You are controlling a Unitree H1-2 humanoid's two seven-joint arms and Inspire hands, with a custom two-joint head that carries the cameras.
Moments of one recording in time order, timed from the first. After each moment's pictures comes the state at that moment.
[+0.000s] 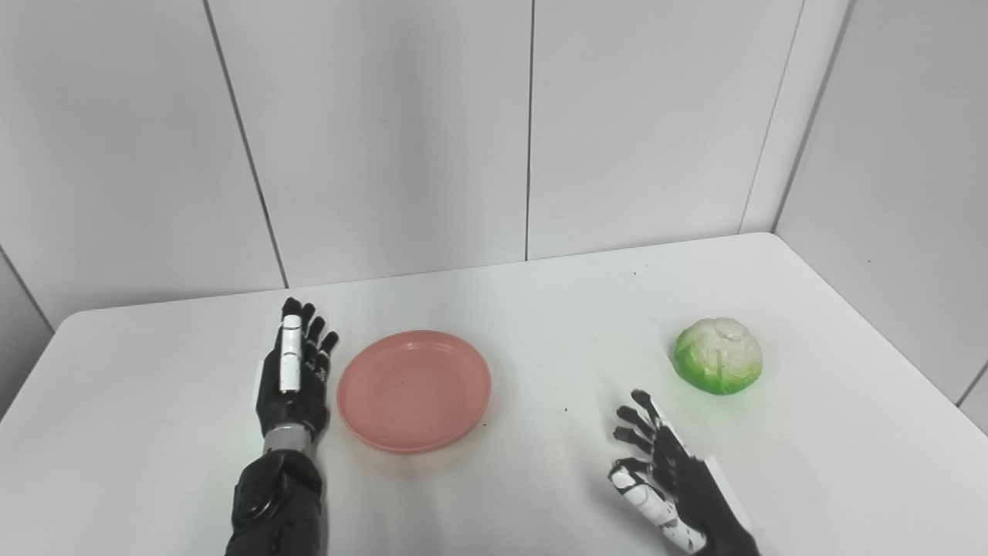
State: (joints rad) left arm -0.65 -0.03 0.25 0.82 -0.34 -0.19 -0.09; right arm 0.11 -0.15 0.05 -0.44 -0.24 0.15 0.03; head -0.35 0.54
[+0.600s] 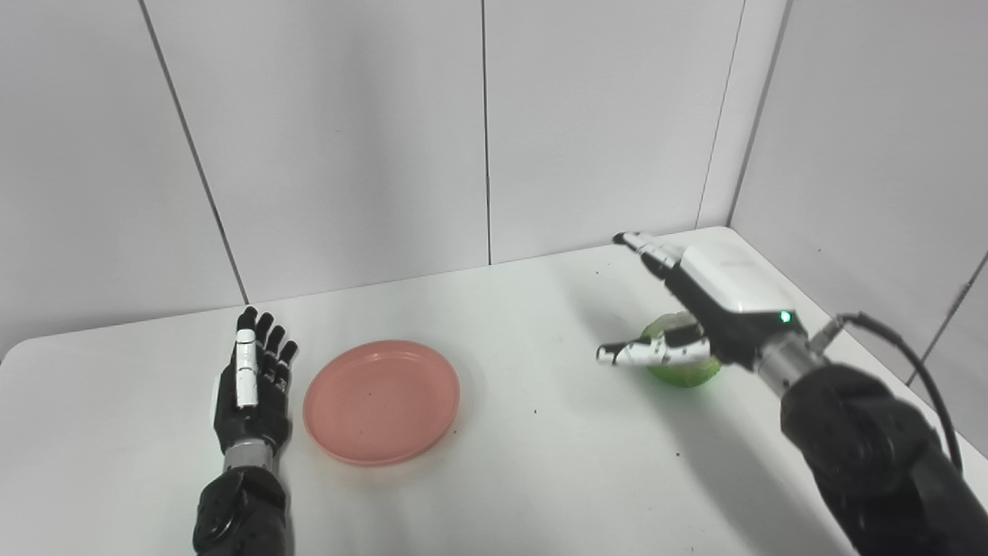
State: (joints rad) left arm -0.70 -0.02 0.28 0.93 -0.37 -0.26 -0.15; right arm -0.37 -0.60 0.08 -0.52 -0.89 0.47 0.60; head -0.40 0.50
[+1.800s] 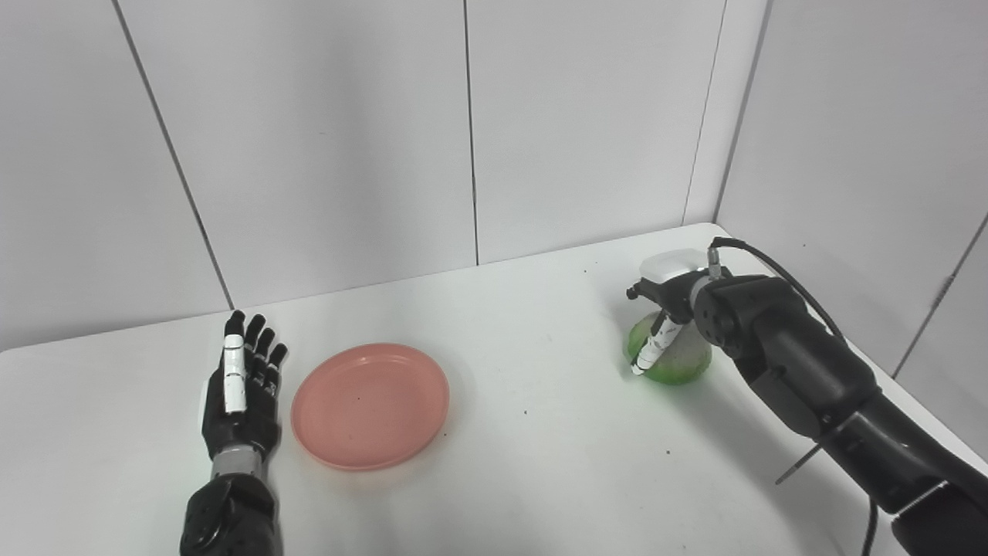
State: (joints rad) left arm -0.71 -0.01 0.28 0.95 -0.36 -0.27 -0.17; right arm -0.68 -0.66 0.33 0.10 -1.06 0.40 0.88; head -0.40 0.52
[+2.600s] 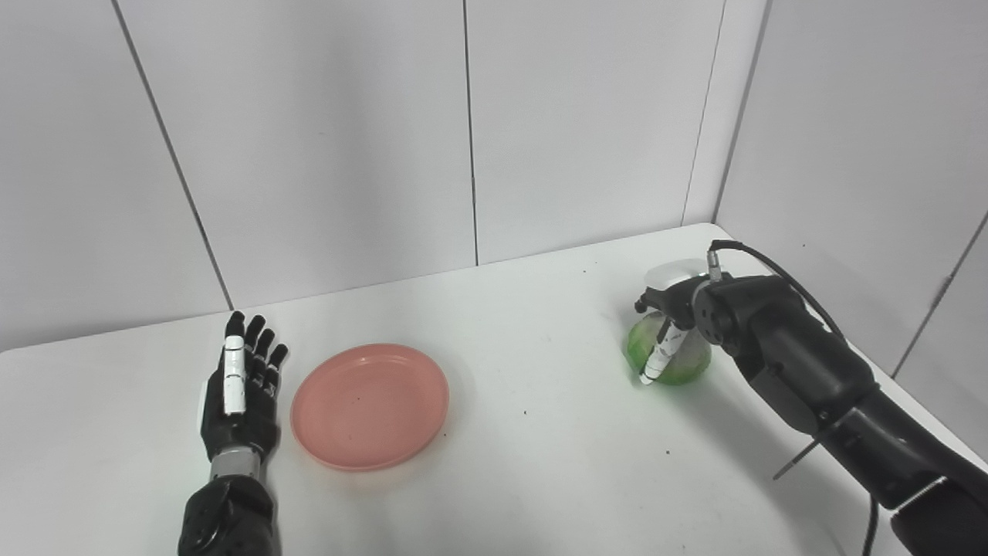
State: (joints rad) left arm -0.69 -0.01 0.28 0.92 -0.36 -0.26 -0.18; right arm -0.69 -0.67 0.34 0.16 -1.09 0.41 0.94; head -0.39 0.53
